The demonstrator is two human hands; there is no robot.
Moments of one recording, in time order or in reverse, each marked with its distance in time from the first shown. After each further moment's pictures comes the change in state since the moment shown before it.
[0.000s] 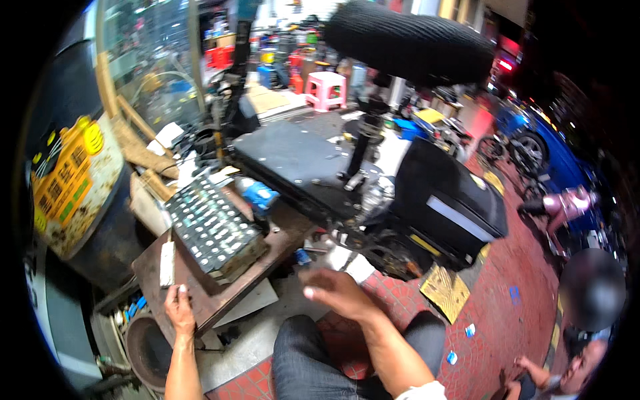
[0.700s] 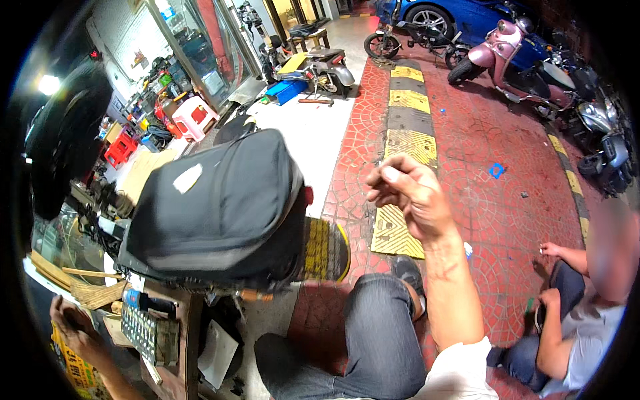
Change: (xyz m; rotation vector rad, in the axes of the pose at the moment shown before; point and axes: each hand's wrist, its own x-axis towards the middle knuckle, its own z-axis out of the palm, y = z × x) left_hand 0.022 0.415 0.173 0.526 0.185 1.116; right_hand -0.257 0.059 -0.407 0.584 0.792 -0.536
